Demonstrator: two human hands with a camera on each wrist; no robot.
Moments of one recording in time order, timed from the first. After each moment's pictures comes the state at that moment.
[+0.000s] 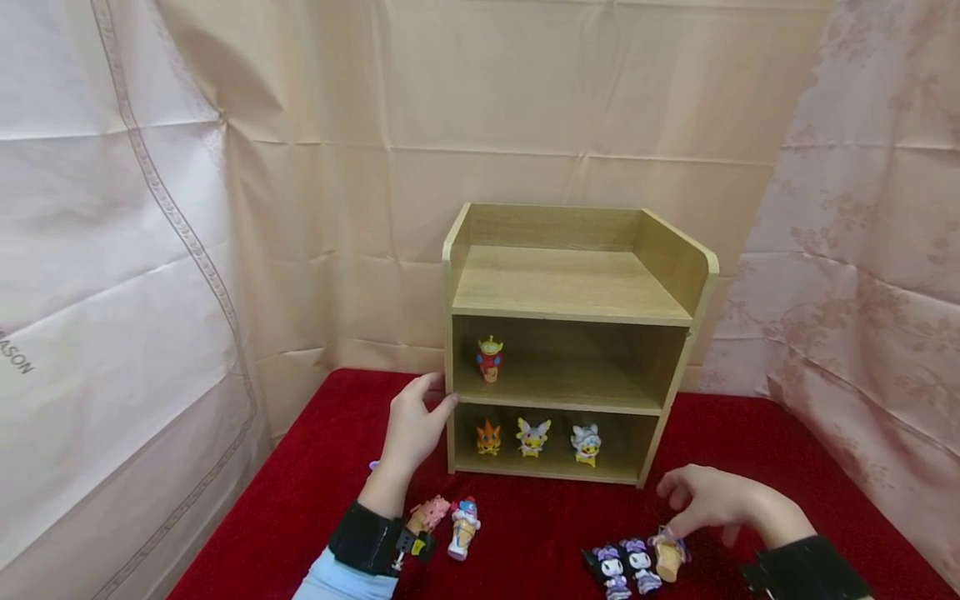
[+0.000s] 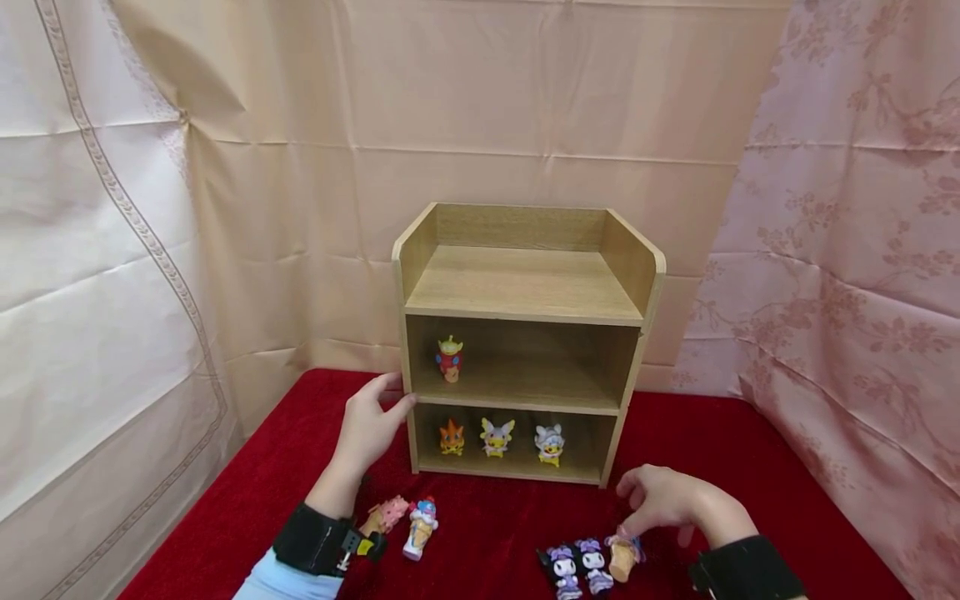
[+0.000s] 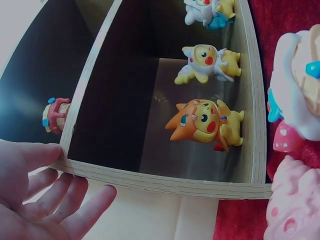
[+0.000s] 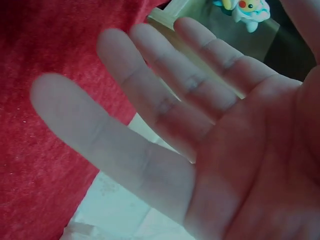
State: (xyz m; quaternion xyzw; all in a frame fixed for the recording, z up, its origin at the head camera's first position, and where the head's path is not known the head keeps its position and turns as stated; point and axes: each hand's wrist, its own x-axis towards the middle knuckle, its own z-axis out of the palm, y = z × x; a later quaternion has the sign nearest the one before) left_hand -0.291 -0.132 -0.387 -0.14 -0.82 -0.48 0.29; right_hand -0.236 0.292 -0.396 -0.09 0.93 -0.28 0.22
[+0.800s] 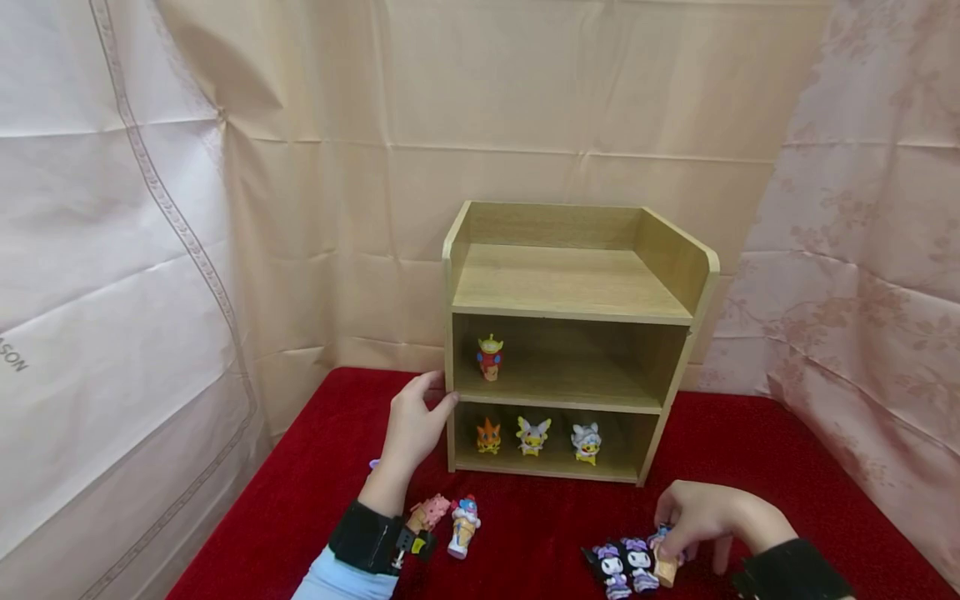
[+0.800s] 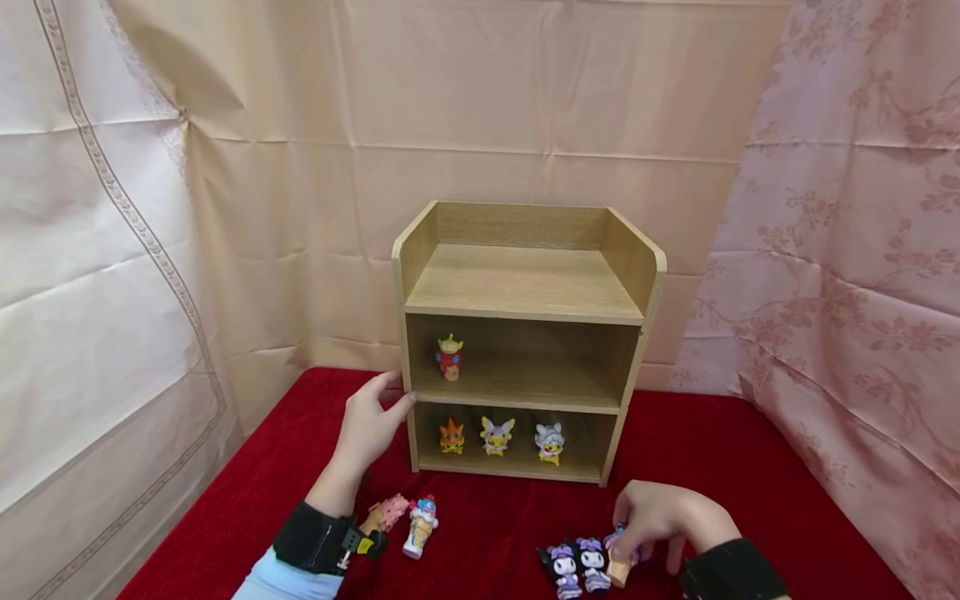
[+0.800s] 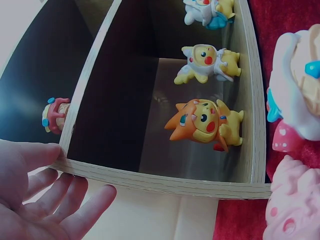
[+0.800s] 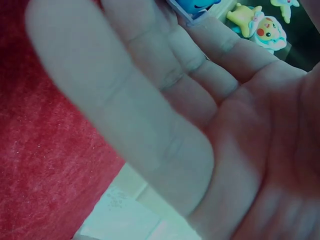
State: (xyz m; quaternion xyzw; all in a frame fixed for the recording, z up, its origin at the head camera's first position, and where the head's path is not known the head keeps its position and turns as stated) left_hand -0.289 -0.132 -0.385 -0.14 -0.82 -0.48 0.29; right_hand -0.229 0.280 -0.413 -0.09 0.90 -0.31 0.29
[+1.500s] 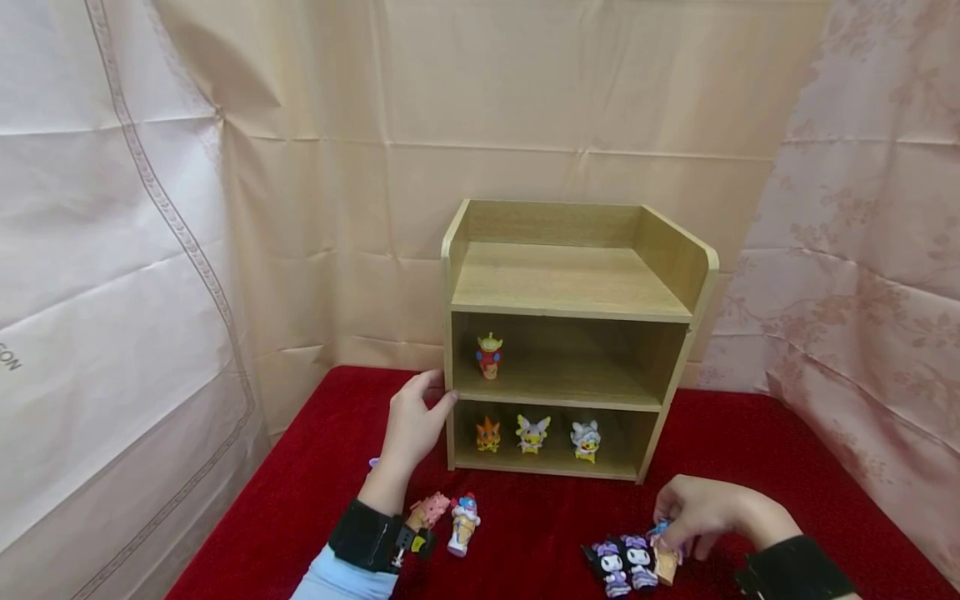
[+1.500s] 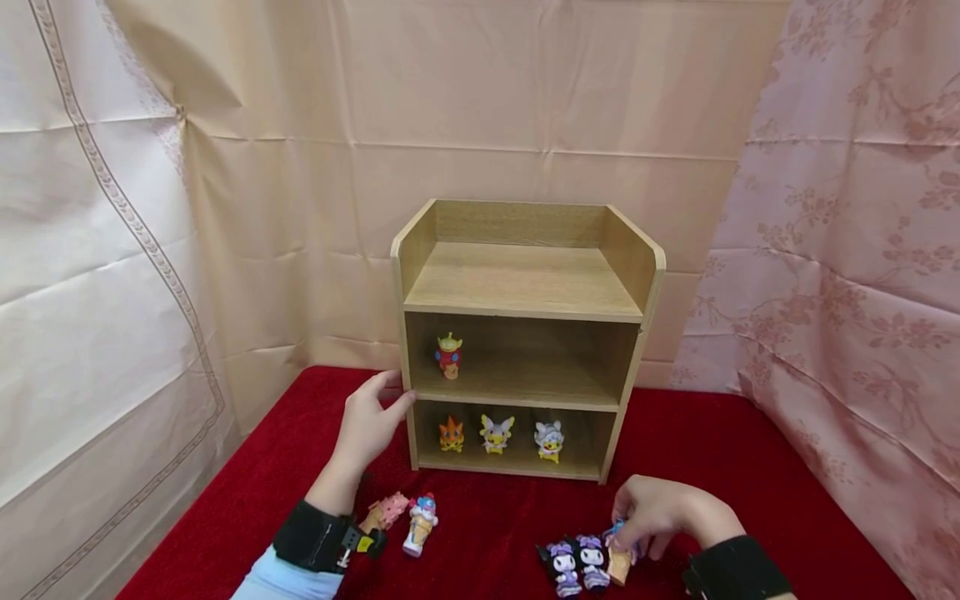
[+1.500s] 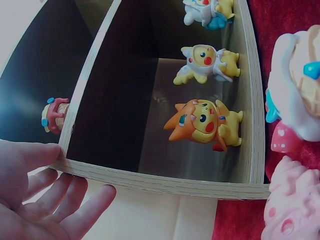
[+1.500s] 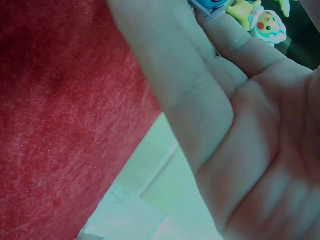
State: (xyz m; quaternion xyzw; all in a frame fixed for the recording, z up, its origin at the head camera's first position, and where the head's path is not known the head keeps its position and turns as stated) left_hand -0.290 -0.132 -0.386 -0.14 -0.82 -0.48 0.29; right_hand -0.233 0.286 -0.417 -0.14 0.88 -0.36 0.29
